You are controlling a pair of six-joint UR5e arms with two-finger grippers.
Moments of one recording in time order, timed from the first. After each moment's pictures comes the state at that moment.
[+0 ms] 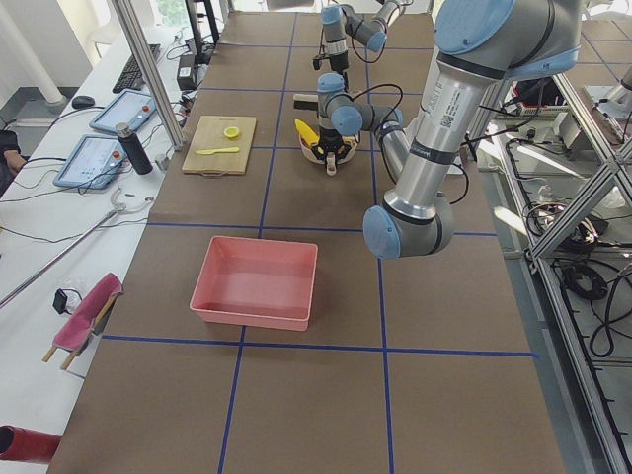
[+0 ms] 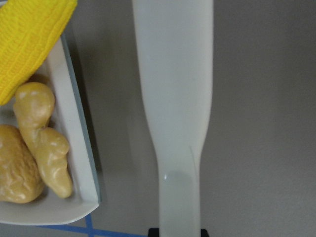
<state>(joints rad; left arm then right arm) -0.52 -2.05 -1.92 -1.47 -1.93 0.30 0.59 -1.24 1.95 -1.41 2.26 1.27</state>
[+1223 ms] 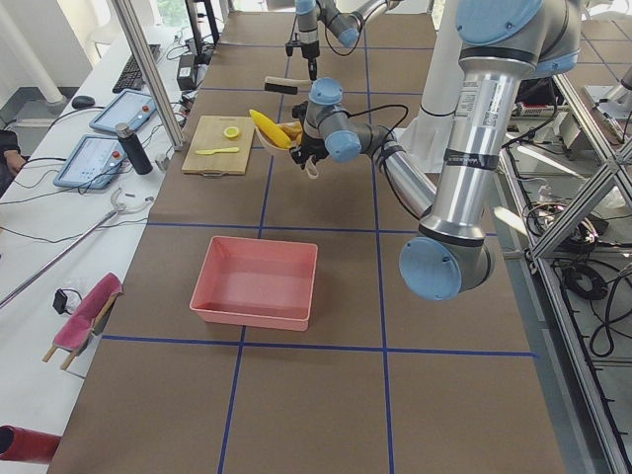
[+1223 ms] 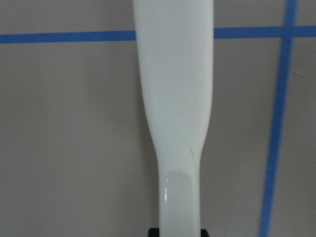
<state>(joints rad) -0.82 -1.74 -2.10 -1.81 -2.05 0.07 0.83 -1.35 1.83 -1.40 2.28 0.92</state>
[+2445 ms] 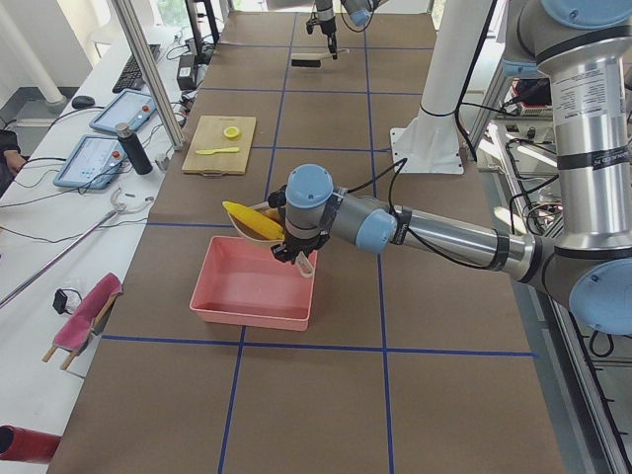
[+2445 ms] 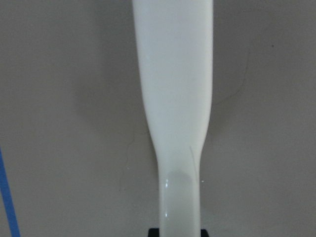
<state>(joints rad) -1.45 -1.38 -1.94 -1.77 -2.46 0.73 0.98 -1.72 1.84 -1.39 2.40 0.67</state>
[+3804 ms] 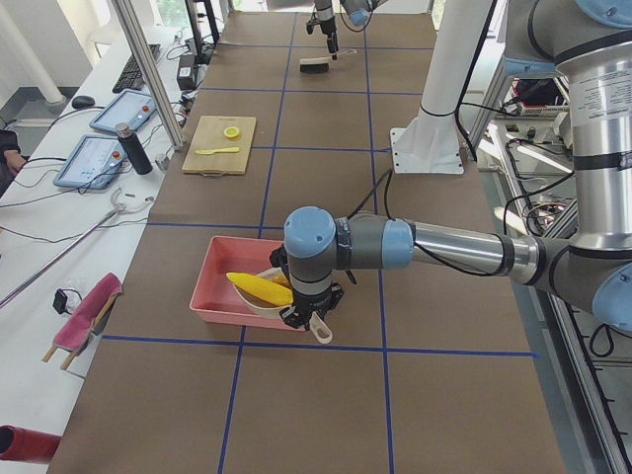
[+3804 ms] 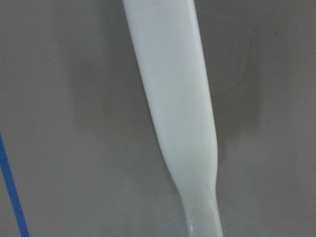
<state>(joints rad) -1.61 -1.38 -1.92 -1.38 -2.28 1.07 1.02 -1.71 1.83 -1.39 2.44 0.67</state>
